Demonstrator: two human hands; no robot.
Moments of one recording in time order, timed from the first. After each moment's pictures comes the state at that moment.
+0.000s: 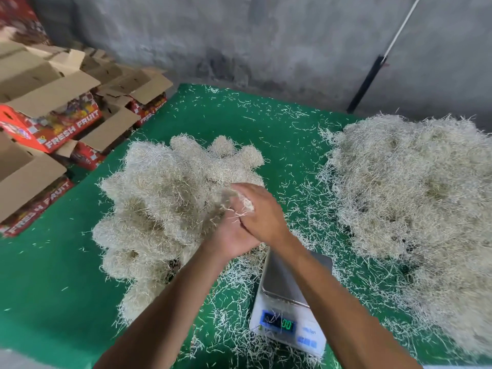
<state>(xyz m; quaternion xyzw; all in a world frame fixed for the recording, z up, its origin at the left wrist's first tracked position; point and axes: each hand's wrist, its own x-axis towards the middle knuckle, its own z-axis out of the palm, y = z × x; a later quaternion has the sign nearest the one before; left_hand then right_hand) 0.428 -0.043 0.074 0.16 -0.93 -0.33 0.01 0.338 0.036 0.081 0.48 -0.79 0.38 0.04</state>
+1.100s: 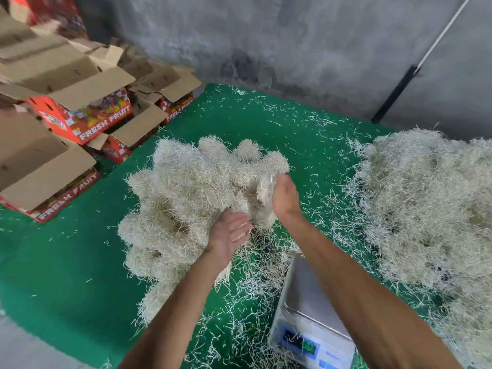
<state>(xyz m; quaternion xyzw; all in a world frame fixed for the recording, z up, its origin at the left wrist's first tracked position) 0.449 -0.111 0.042 0.37 -0.41 -0.83 0.12 0.301 -0.035 0.085 0.18 -0.82 0.52 -0.15</state>
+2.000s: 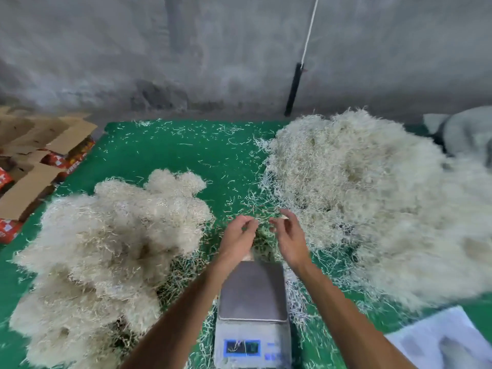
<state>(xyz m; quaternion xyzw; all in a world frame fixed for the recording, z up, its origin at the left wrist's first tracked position) 0.310 0.066 0.060 0.16 -0.79 -0.59 0.02 0.273 0.219 0.051 0.04 -0.79 0.61 -0.09</state>
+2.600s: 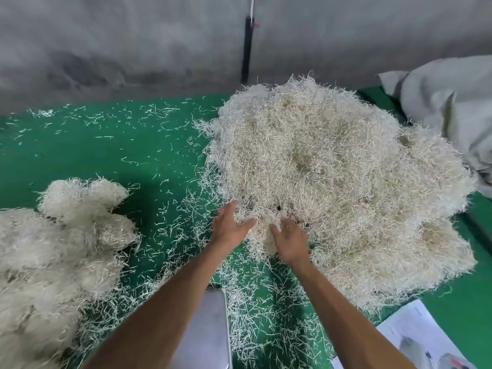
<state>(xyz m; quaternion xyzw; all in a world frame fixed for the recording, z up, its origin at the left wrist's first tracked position) 0.130 0.184 -0.018 0.16 -0.87 -0.46 -0.11 0.141 0.360 -0.041 -0.10 -0.87 0.46 -0.10</state>
